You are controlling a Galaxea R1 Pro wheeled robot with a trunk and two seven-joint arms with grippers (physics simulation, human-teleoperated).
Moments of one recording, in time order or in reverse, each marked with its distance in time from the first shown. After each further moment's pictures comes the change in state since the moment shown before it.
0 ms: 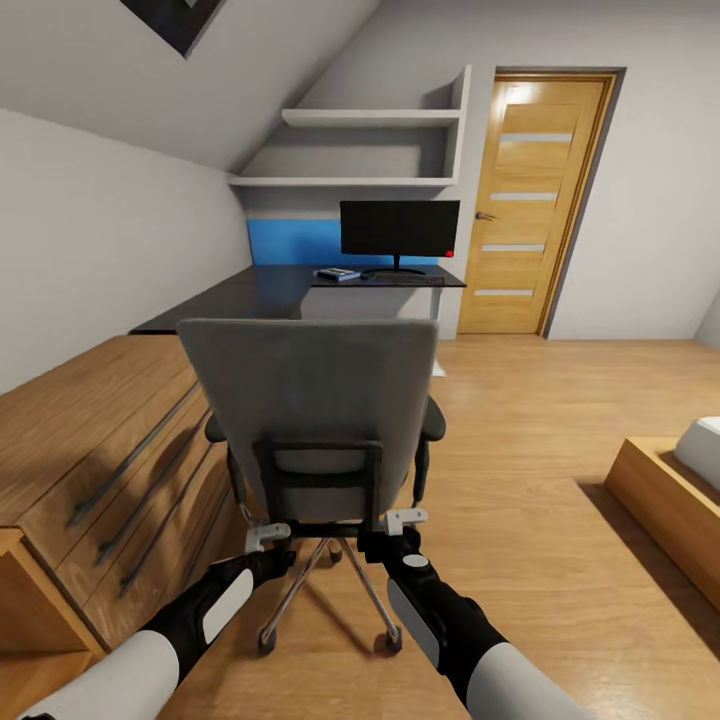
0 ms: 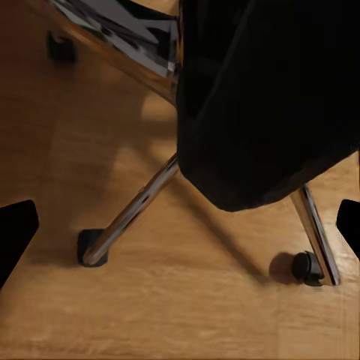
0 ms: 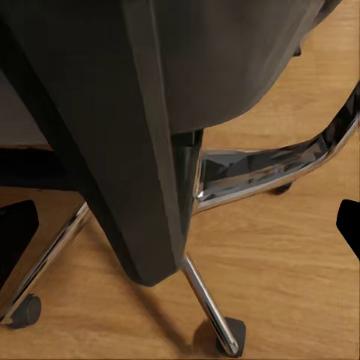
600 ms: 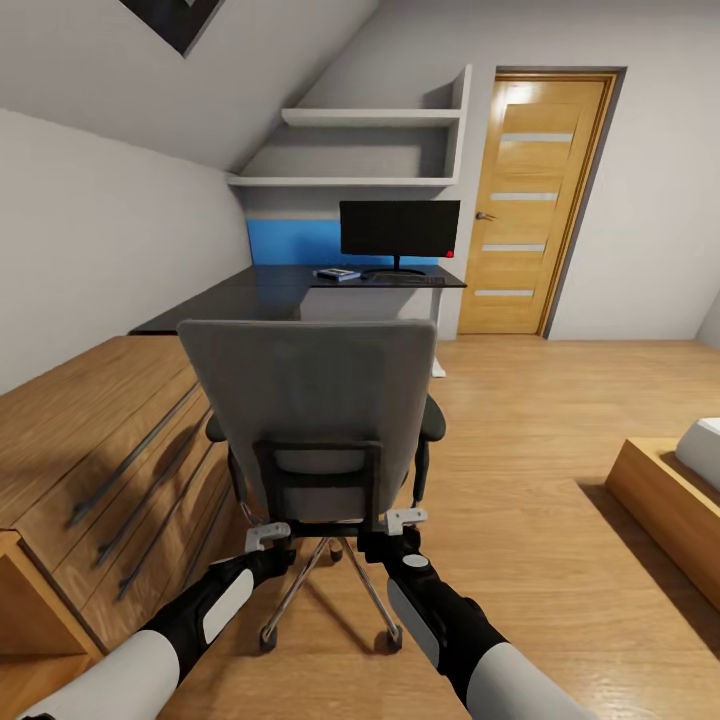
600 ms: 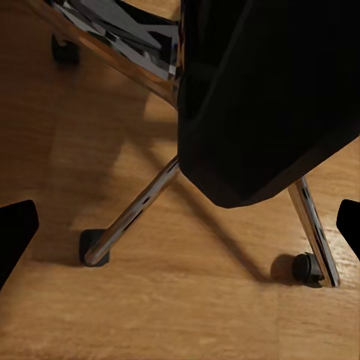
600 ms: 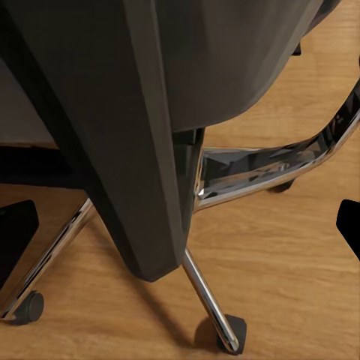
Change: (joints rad) left arm 0.000 0.000 0.000 0.000 -0.002 -0.011 0.000; right arm 0.000 0.000 0.001 0.000 0.000 -0.001 -0.001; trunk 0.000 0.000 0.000
